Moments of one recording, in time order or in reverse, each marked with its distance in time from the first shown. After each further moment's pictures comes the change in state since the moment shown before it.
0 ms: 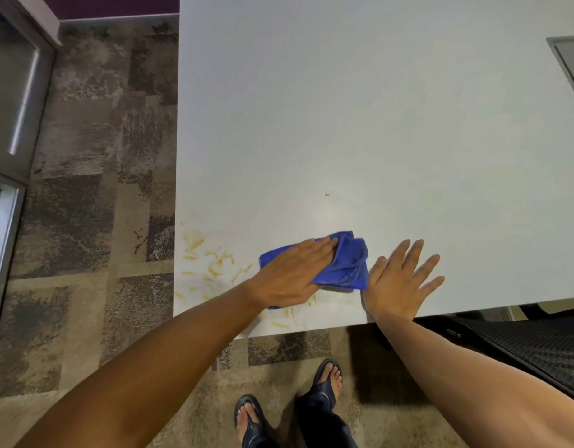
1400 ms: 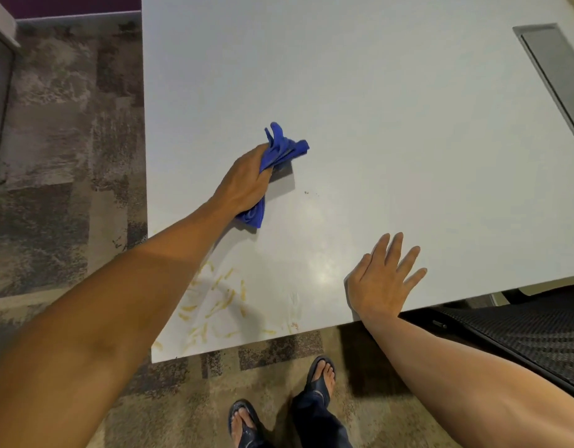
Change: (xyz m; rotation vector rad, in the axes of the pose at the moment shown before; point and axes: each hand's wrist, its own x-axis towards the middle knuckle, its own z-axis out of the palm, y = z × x) left_hand 0.072 -0.082 -0.111 -0.365 0.353 -0.486; right_hand -0.001 0.002 0.003 0.076 0.048 -0.030
